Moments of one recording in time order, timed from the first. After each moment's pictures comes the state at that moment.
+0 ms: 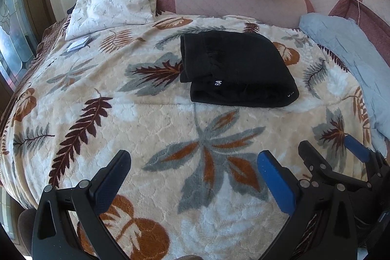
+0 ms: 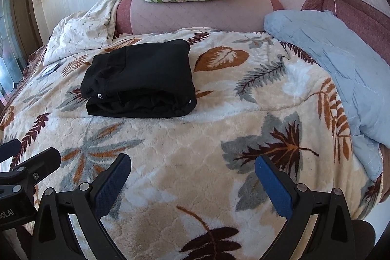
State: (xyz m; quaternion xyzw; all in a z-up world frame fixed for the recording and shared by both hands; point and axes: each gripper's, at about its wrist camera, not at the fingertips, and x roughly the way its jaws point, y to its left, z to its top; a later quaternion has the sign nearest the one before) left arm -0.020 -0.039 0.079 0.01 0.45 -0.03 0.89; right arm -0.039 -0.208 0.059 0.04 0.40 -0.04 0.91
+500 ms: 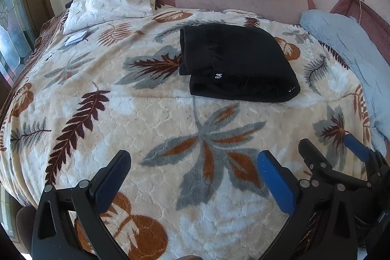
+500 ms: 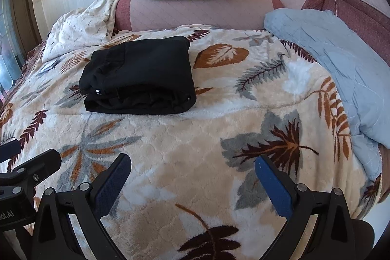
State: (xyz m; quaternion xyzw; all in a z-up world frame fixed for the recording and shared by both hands) left arm -0.018 -0.038 0.073 0.01 0.47 -0.04 0.88; right arm -0.039 -0.209 0.056 0.04 0.41 -0.04 0.91
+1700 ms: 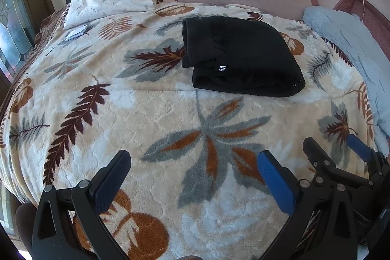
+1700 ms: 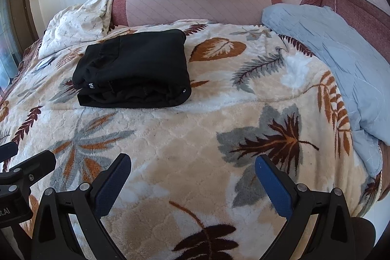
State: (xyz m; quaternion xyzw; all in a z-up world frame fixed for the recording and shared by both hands) left arm -0.016 -0.034 0.064 0.01 0.48 -0.03 0.88; right arm -0.036 -0.215 0.048 0.03 0.42 -0.04 0.91
